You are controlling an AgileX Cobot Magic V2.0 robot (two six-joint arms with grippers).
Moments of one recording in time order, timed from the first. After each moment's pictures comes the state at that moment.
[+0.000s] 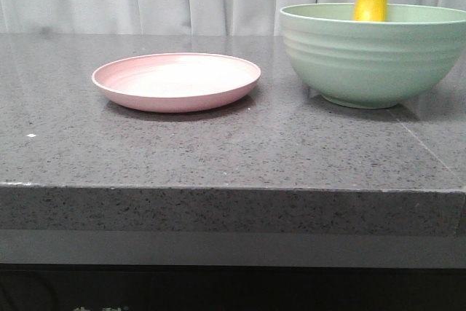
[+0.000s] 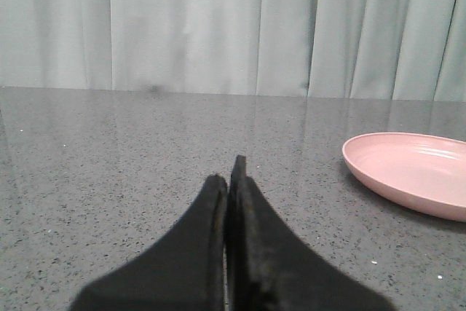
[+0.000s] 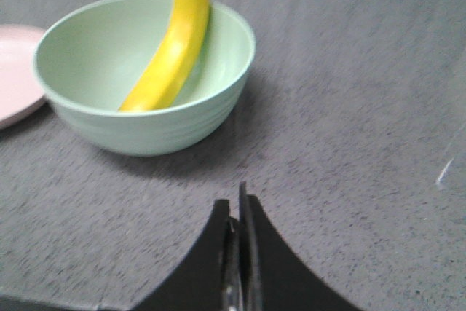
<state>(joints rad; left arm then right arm) -0.07 -0.01 0.00 -0.04 -0.02 0.01 -0.04 0.34 -0.52 0.16 0.56 -0.14</state>
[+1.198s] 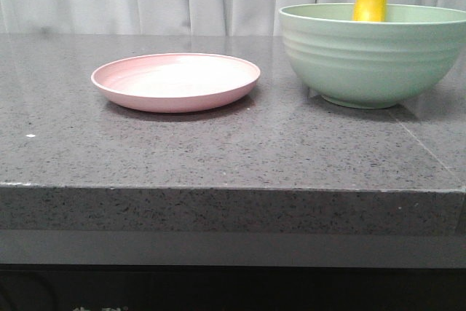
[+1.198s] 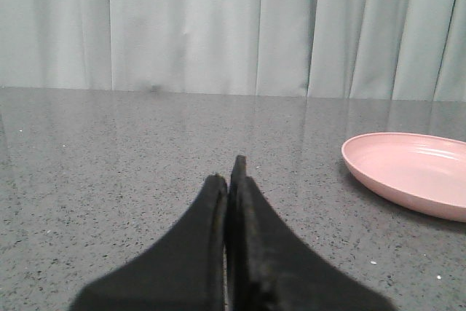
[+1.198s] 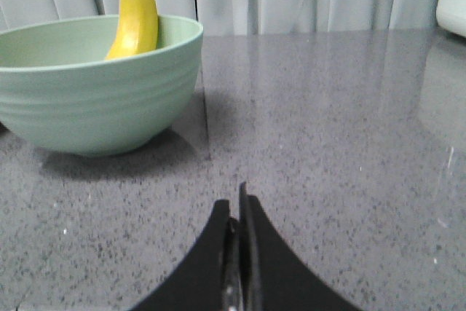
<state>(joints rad) -0.07 -0.01 0.00 -0.04 -0.02 0.01 -0.02 -0.01 0.03 0.02 0.09 0.07</state>
